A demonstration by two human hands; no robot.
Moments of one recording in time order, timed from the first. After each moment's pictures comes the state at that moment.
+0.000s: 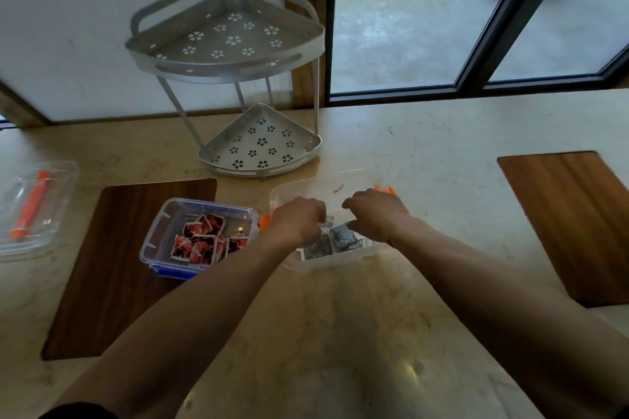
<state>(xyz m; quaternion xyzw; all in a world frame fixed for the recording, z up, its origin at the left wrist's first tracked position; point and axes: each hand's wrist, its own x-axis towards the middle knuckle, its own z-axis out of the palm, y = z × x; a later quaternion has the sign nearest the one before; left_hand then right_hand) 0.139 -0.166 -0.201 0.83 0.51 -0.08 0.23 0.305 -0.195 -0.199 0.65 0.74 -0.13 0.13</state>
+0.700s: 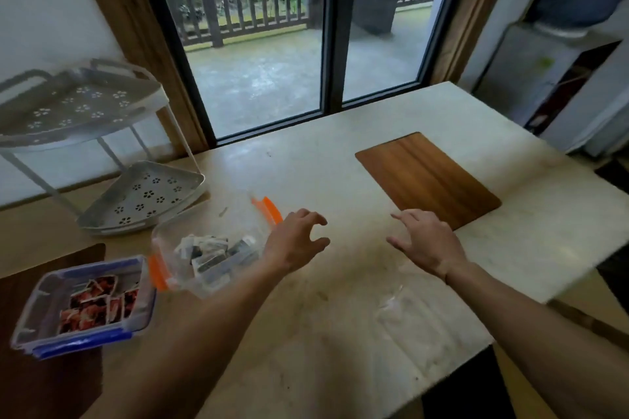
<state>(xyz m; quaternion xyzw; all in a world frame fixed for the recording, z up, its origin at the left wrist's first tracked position) 0.282 -0.289 -0.179 0.91 0.32 0.06 0.26 0.490 -0.456 -0.171 0.86 0.50 -0.07 -0.04</state>
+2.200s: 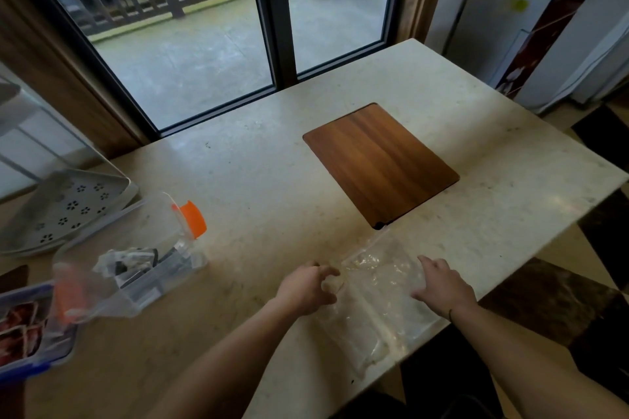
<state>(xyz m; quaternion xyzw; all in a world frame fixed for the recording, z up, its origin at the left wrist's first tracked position) 0.402 -0.399 -0.270 0.88 0.31 -0.20 0.29 0.599 -0.587 -0.278 0.91 0.28 -0.30 0.01</state>
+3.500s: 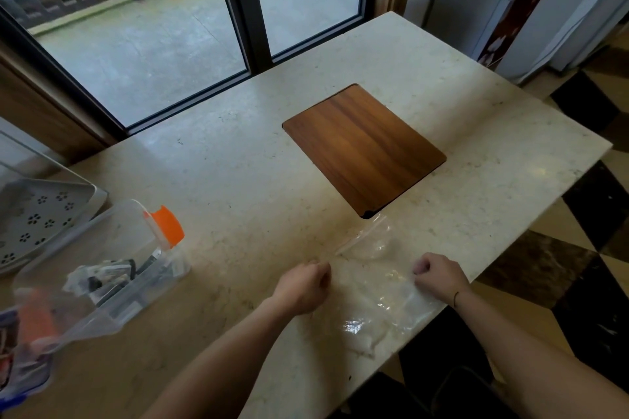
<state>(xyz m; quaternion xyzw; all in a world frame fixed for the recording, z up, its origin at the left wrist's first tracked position) 0.415 -0.398 -0.286 0.91 0.23 -0.19 0.27 0.609 -0.597 -0.288 0.91 0.16 -0.35 -0.16</state>
